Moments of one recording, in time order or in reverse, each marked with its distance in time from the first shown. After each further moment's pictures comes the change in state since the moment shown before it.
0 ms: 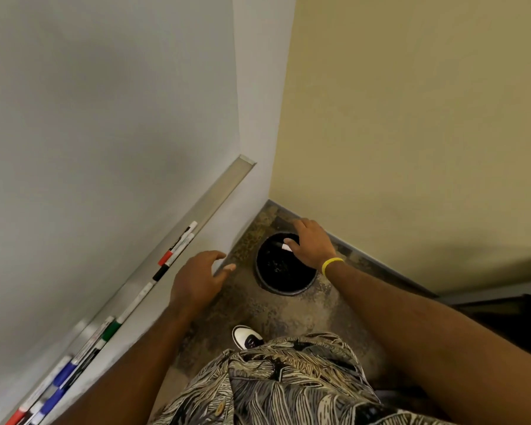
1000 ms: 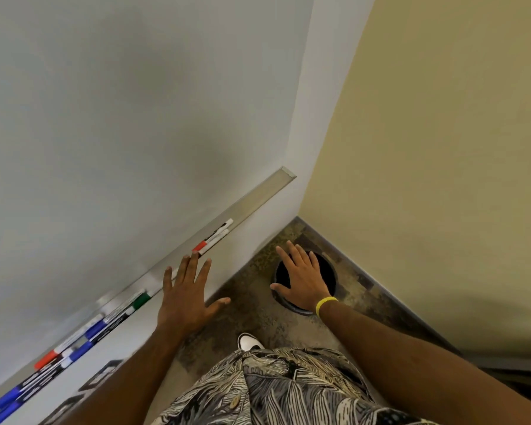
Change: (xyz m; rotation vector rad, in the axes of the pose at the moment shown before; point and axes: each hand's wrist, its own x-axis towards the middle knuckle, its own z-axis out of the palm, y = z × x) left_hand -0.062 -0.078 -0.002 0.556 0.041 -0.122; right_hand -0.038 -0.064 0.042 -0.170 -0.140 -0.283
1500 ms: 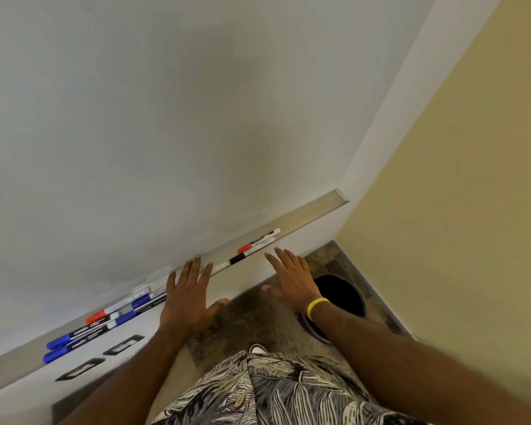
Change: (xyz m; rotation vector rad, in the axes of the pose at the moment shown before) left_hand -0.040 -0.058 0.000 -0.094 0.048 -0.216; right_hand 0.054 -0.096 -0.006 -0.028 -0.072 -0.258
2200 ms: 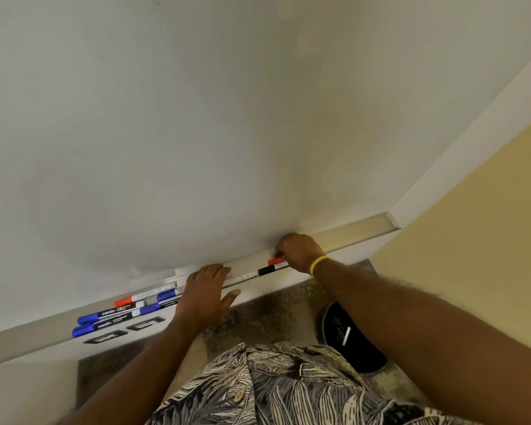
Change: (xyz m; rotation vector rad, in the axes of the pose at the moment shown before) left_hand 0.019 -0.015 -0.013 -0.199 0.004 -0.127; right_hand 0.145 -0.022 -0.044 -0.379 -0.161 -0.356
